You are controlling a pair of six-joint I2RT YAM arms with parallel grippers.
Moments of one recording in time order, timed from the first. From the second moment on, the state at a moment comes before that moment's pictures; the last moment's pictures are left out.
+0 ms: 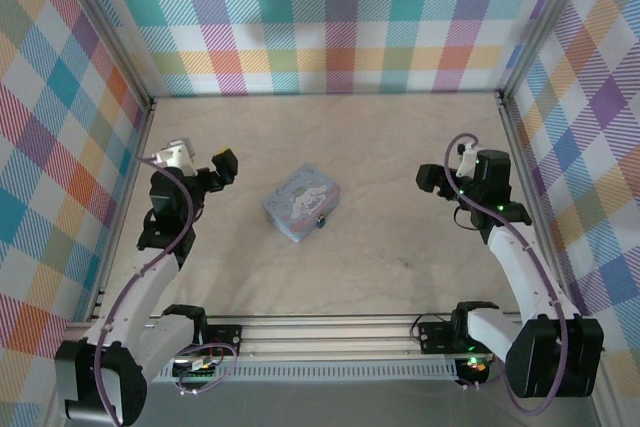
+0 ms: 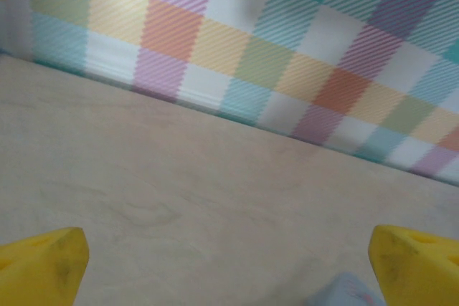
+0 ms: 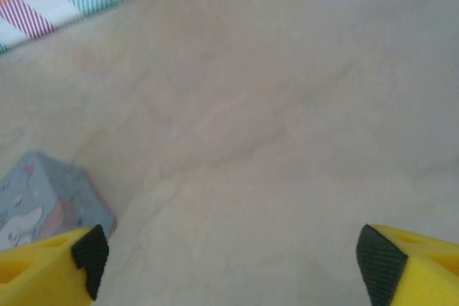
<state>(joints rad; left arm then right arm) -0.11 0.91 0.59 0.13 0.02 -0.40 0.02 1.04 0.77 -0.41 -0.30 0.31</state>
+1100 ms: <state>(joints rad) -0.54 1.06 0.59 0.21 -0.04 -0.63 0.21 1.17 0.65 -0.86 -0.33 0.87</state>
